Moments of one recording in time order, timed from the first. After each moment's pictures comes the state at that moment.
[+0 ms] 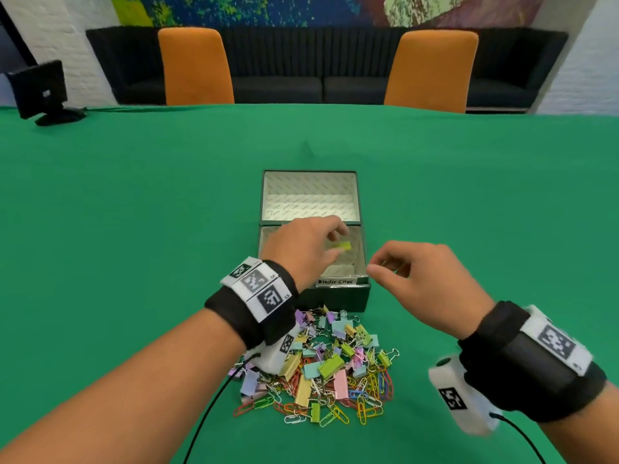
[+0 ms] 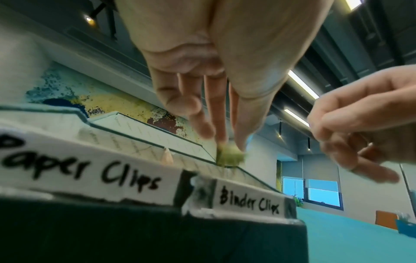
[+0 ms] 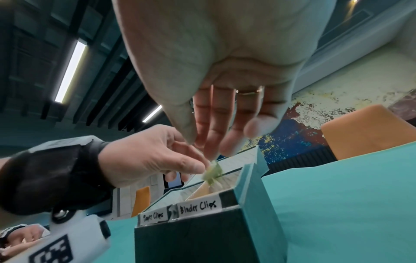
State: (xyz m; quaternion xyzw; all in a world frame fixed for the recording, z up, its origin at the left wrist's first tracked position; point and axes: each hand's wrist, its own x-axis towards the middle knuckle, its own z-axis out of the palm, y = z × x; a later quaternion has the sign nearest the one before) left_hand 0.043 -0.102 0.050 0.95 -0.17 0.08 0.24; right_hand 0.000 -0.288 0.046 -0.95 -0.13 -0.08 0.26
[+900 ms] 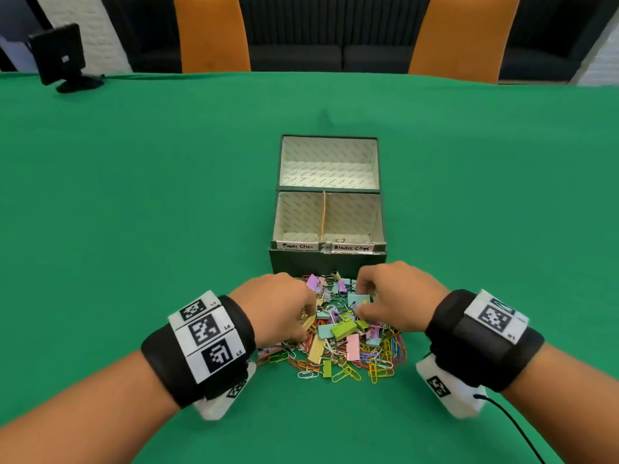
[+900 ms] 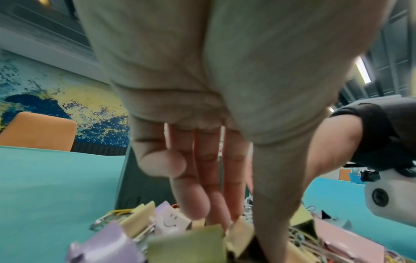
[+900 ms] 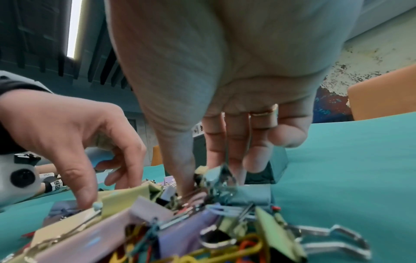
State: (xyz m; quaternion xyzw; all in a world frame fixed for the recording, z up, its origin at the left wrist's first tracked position) left_hand -0.030 -0.052 0.006 0.96 -0.21 -0.18 0.01; right_hand -0.004 -0.253 -0.005 -0.97 -0.18 0.15 0.09
